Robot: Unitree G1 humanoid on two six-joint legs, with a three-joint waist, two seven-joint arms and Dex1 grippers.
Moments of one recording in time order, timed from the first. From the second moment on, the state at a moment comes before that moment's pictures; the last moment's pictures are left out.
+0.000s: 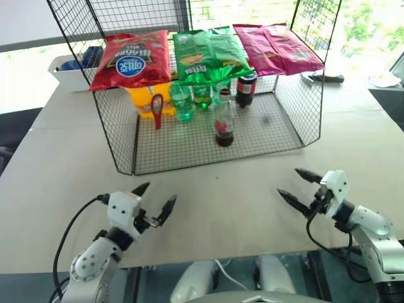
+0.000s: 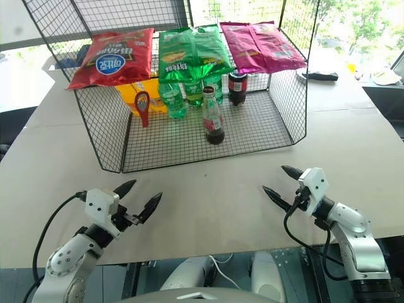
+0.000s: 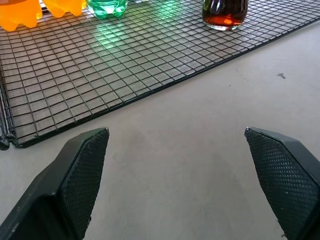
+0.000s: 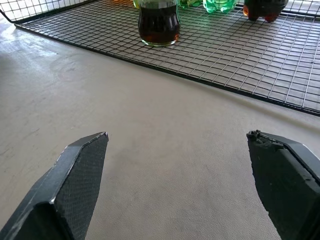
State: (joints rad) left arm 0.40 0.39 0.20 -0.40 -0.30 0.08 -0.54; right arm 0.10 -0.50 -0.08 -0.16 0.38 0.05 0.82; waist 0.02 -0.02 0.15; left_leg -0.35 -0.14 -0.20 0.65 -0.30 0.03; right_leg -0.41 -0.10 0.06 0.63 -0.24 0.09
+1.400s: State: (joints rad) left arm -0.30 0.34 0.27 -0.11 -0.32 0.06 -0.31; right arm -0.22 -0.35 0.13 -0.56 0.53 0.36 0.66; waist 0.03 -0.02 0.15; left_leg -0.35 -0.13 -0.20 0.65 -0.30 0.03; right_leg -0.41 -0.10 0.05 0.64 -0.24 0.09
